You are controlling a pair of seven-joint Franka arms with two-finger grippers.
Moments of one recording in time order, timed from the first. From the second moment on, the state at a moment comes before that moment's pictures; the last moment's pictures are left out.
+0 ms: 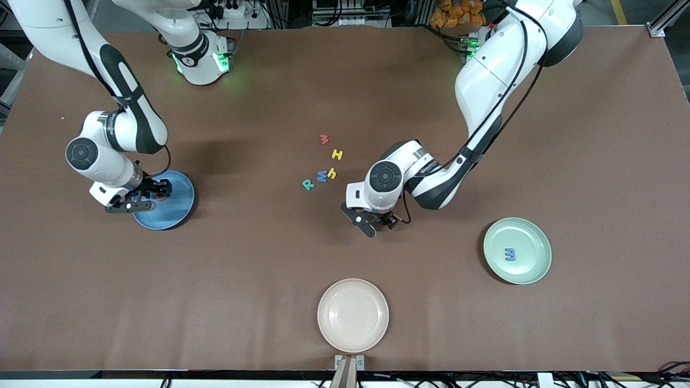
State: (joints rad) left arm -0.35 0.91 -0.42 -1.45 0.37 2.24 -0.03; right arm 0.00 0.34 -0.12 -2.33 -0.08 2.59 -0.14
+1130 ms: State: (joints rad) left arm -0.15 0.80 -0.41 -1.42 0.38 2.09 0.06; right arm 0.32 0.18 0.07 -2.25 0.08 2.29 0.49
